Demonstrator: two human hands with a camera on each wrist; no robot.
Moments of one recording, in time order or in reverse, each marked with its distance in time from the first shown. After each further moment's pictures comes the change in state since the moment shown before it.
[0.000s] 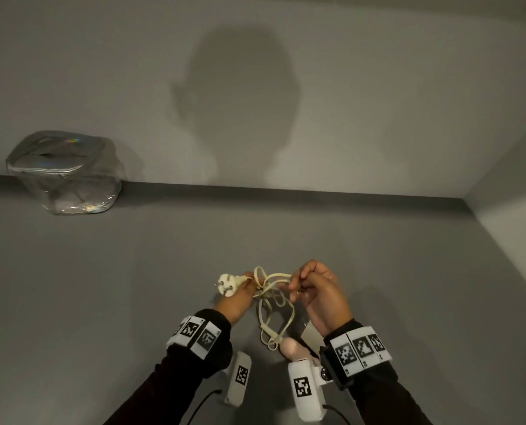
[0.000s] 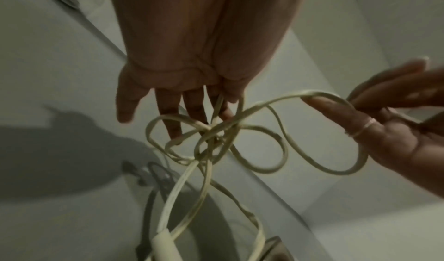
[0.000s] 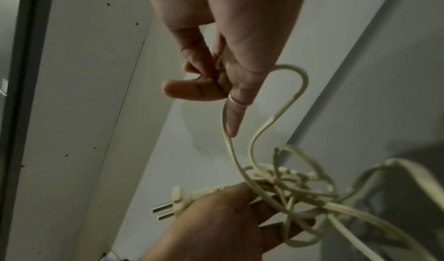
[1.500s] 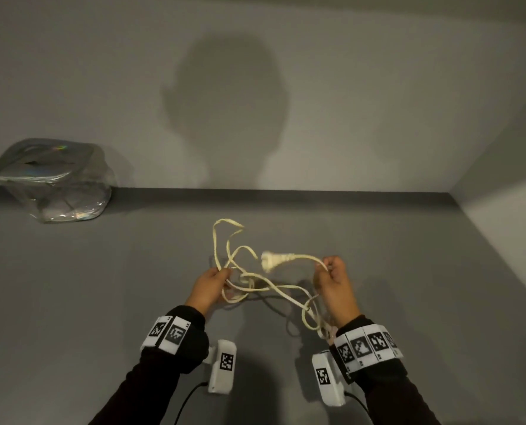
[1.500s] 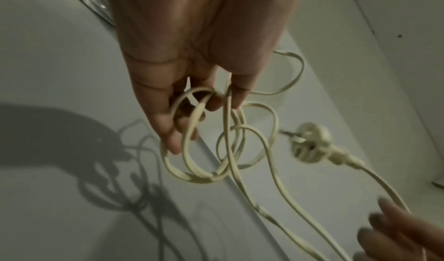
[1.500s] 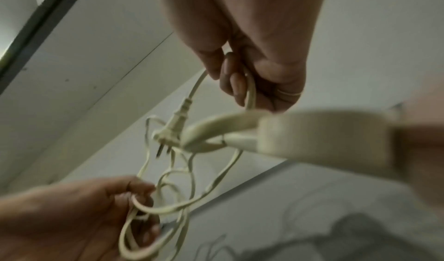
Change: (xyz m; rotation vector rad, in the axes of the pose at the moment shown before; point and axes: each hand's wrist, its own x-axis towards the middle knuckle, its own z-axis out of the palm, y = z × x) left_hand -0.004 0.014 -0.026 -0.270 0.238 -0.157; right_hand 0.001 -0.007 -0.033 -0.652 0.312 -0.156
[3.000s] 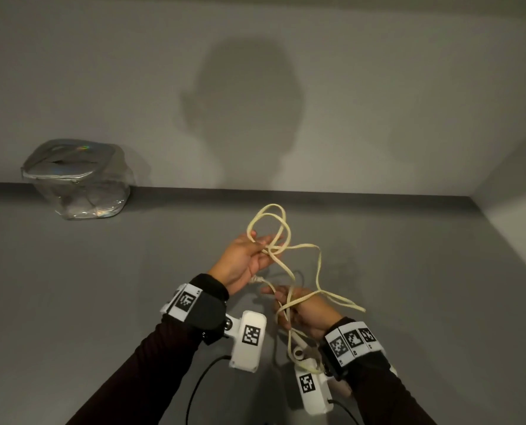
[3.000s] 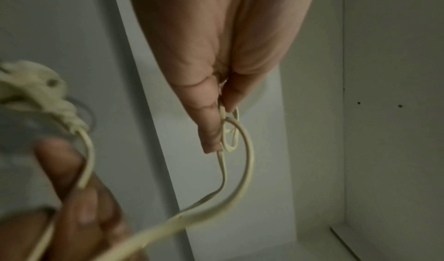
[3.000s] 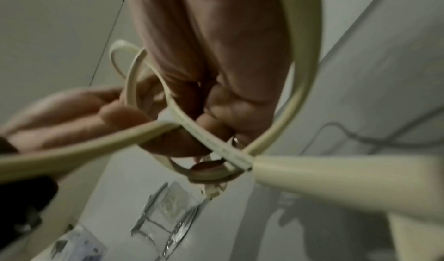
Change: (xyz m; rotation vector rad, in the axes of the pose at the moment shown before) left_hand -0.017 0.065 0.023 -0.559 -0.437 0.083; right_hand -0.013 0.006 0.050 0.356 -0.653 0.514
